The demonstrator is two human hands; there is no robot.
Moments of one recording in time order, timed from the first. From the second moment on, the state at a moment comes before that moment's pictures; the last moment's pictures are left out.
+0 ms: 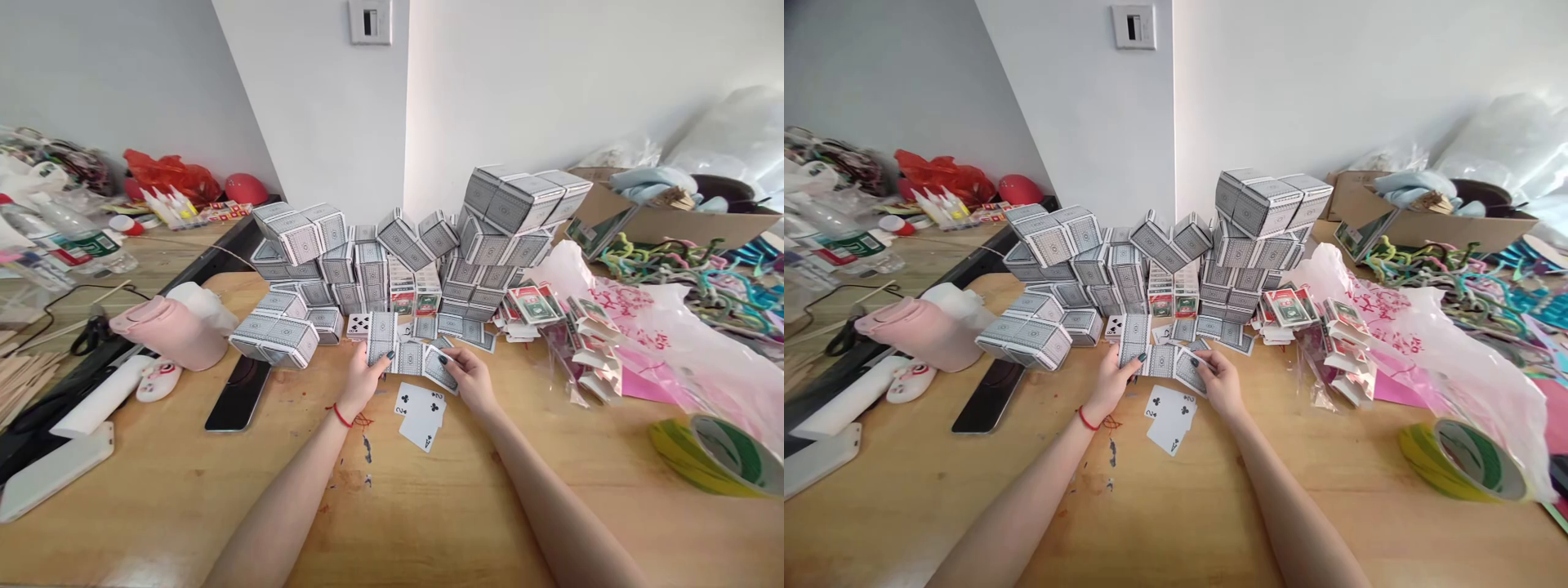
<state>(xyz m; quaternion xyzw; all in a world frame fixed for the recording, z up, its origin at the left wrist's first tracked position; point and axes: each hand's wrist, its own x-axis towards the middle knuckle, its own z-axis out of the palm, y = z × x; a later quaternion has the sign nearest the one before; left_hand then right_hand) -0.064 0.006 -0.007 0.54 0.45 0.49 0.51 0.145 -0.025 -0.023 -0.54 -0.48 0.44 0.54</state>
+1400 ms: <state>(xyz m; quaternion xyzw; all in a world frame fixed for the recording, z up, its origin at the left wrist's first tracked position) -0.063 0.005 -0.007 0.54 0.46 0.49 0.51 0.144 -0.031 -0.006 -0.50 -0.49 0.55 0.46</state>
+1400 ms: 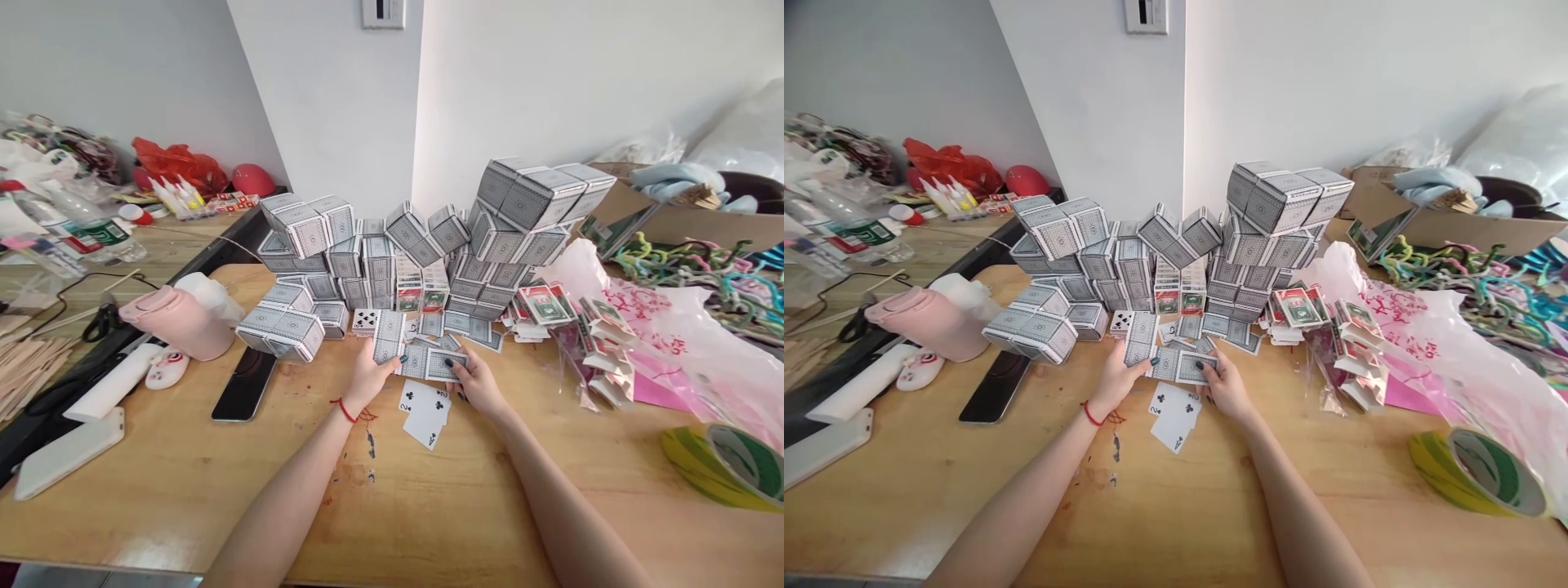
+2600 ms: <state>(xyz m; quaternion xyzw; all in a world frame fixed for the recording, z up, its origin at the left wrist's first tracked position) -0.054 -0.006 -0.001 0.61 0.44 0.45 0.48 0.124 -0.036 -0.012 -0.49 -0.49 0.56 0.46</state>
